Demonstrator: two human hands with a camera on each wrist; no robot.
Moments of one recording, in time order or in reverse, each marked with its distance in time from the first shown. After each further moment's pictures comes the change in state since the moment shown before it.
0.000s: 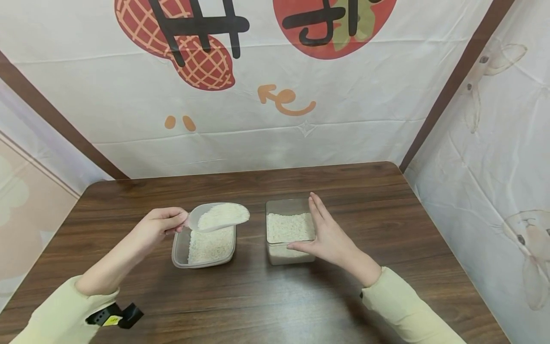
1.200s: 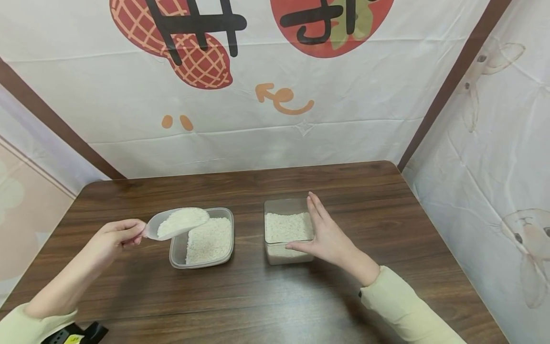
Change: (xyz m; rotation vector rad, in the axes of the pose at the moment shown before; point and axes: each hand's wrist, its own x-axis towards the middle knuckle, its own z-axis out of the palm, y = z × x) left_hand -0.031 -0.048 -0.051 -0.076 0.117 -0.044; right_hand 0.000 0.002 0.001 -0.002 0.001 -0.021
